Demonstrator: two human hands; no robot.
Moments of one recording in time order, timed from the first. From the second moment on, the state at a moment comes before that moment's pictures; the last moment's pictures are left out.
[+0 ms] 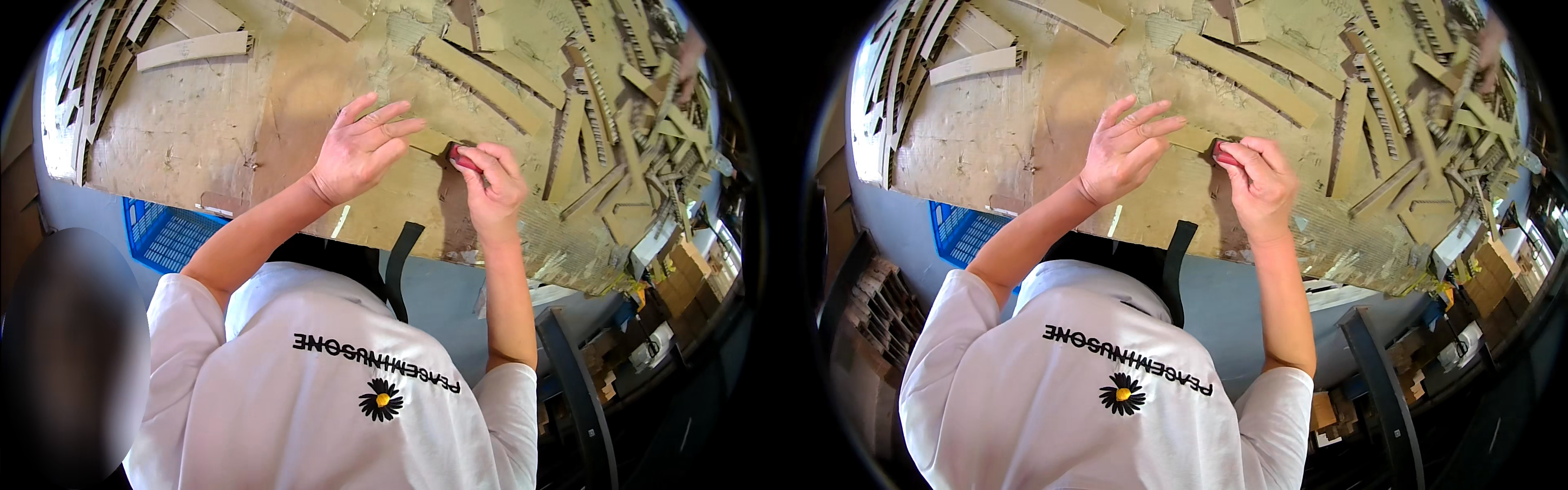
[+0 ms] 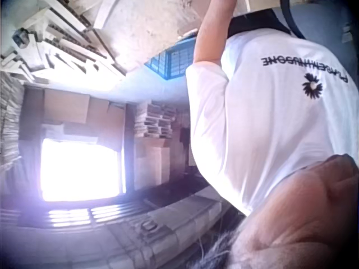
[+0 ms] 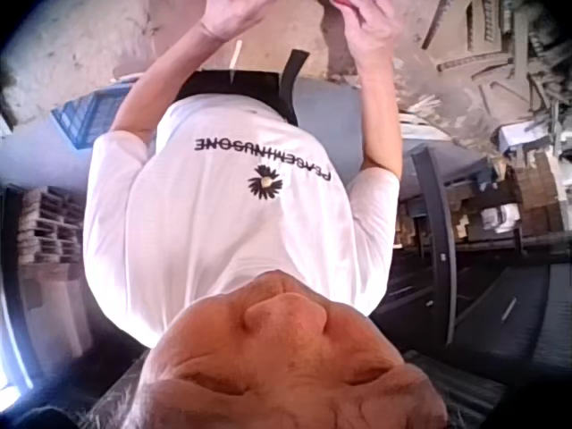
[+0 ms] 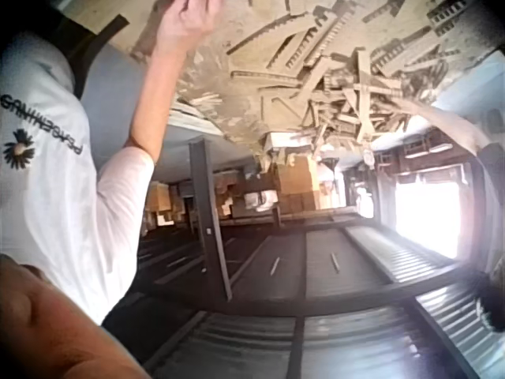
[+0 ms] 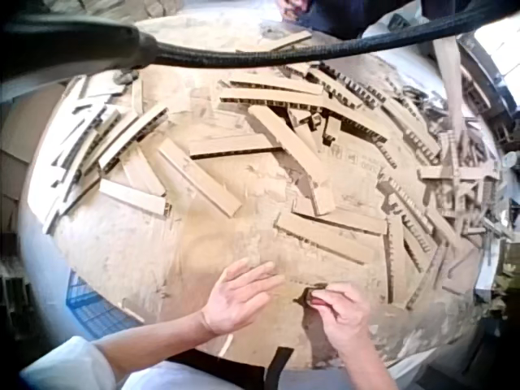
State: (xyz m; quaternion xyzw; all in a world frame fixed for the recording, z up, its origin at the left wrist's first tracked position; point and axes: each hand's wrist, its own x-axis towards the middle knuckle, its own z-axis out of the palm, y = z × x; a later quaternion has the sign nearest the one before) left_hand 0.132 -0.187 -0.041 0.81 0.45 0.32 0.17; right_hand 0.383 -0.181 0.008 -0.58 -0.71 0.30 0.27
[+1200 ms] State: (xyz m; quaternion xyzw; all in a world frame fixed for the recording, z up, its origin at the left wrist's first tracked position) left_hand 0.117 -0.164 -0.013 0.84 0.46 0.18 0.21; right_hand 0.379 -0.181 0.008 -0.57 -0.71 0.27 0.30
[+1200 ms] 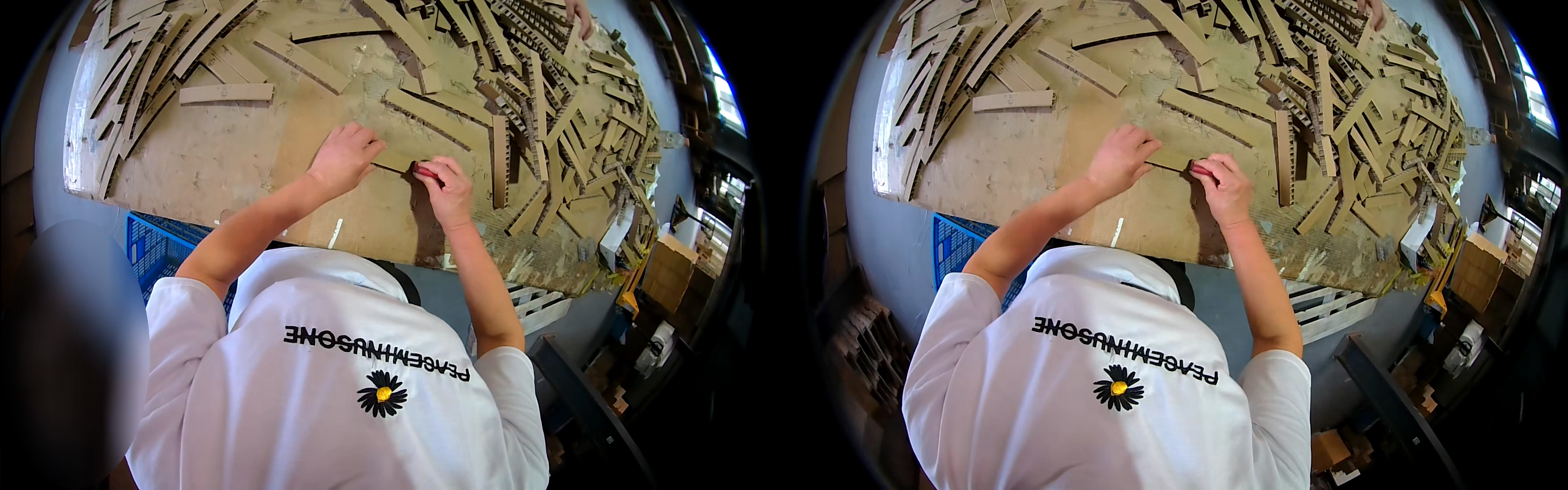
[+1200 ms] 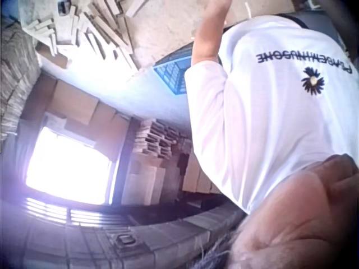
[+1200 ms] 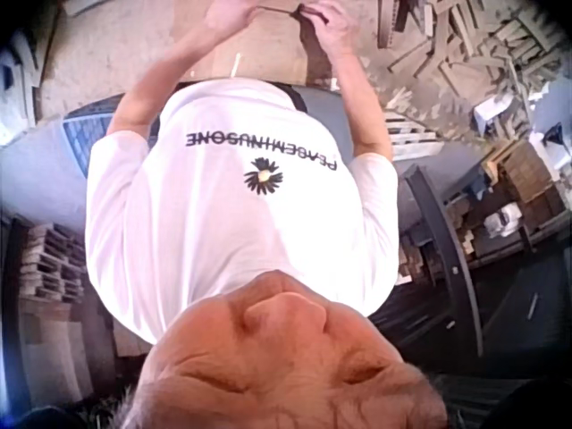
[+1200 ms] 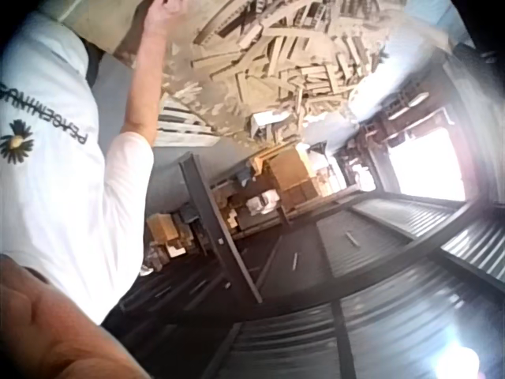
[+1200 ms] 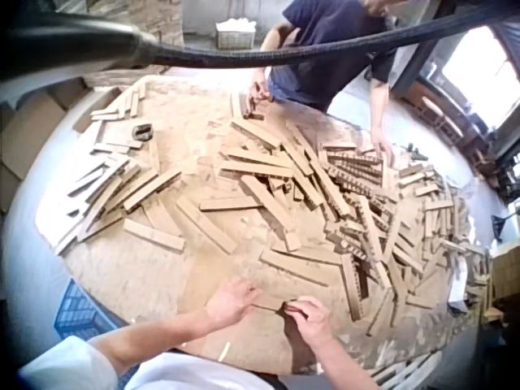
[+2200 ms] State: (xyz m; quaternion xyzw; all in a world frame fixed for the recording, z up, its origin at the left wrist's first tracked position) left_hand -0.012 -0.106 0.057 0.68 0.67 0.27 -0.07; right_hand 0.426 -0.130 0.022 -0.66 -0.55 0.28 0.43
